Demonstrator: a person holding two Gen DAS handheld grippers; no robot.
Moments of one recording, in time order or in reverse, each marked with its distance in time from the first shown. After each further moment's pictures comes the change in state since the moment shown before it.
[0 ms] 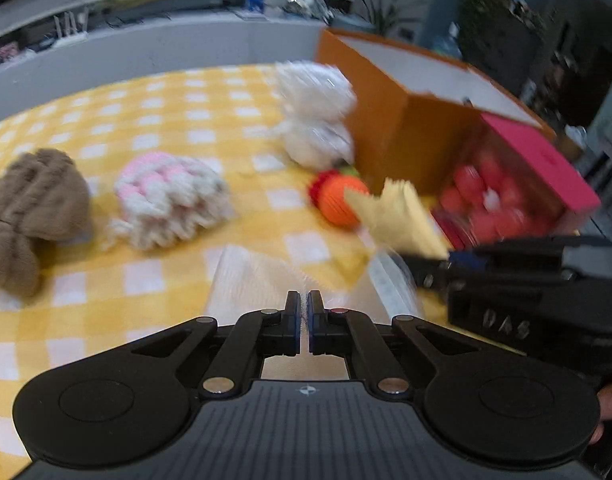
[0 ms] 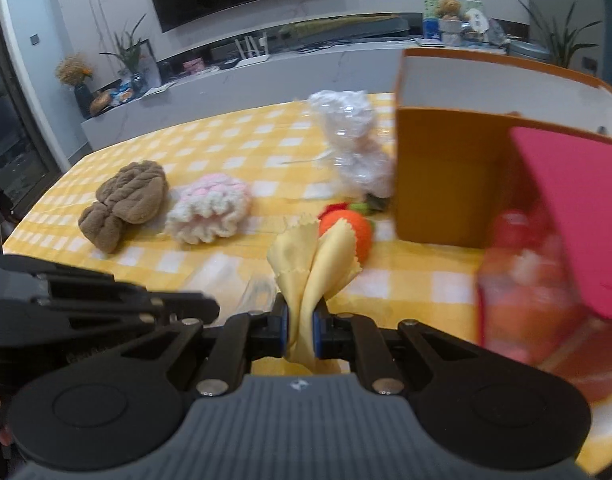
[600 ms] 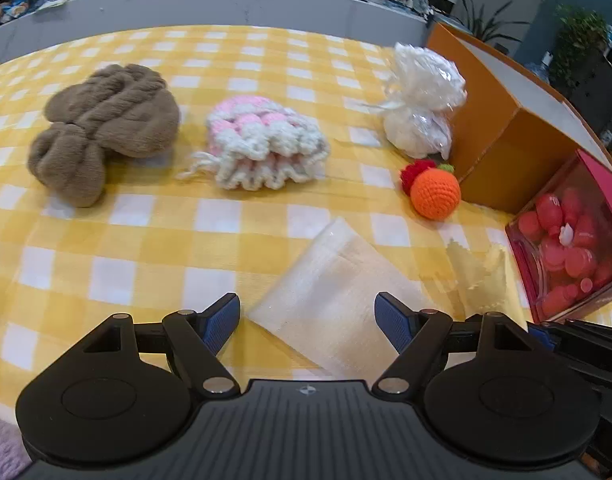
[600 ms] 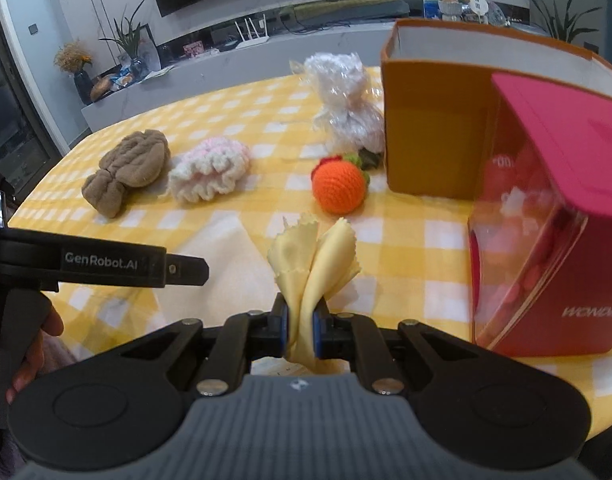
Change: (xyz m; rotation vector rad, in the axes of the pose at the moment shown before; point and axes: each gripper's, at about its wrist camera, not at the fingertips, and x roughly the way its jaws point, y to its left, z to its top) left arm 0.004 0.034 -0.008 -0.267 0.058 0.159; right arm -0.003 -0.003 -0.025 0.005 0.059 0.010
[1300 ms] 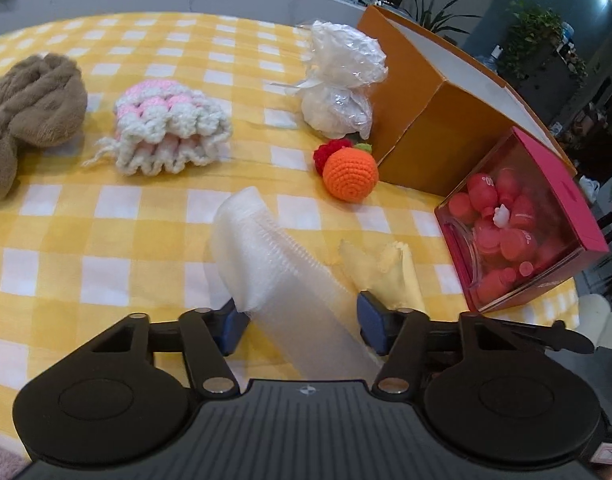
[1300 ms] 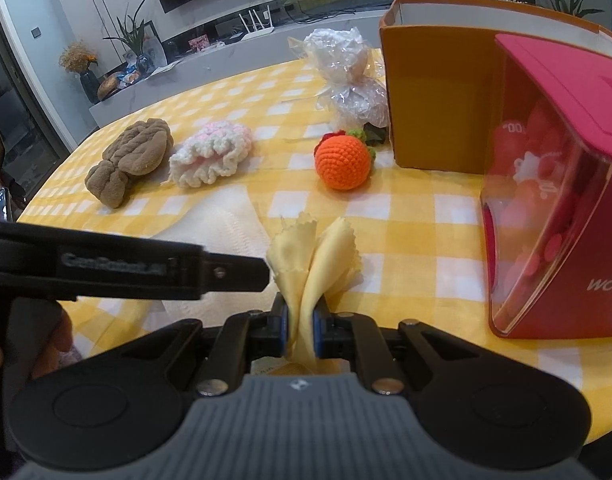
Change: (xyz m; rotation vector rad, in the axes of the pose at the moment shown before) left arm 0.006 -0.035 -0.010 0.040 0.009 -0.166; right arm 0.010 -0.008 -0.008 0.028 0.025 0.050
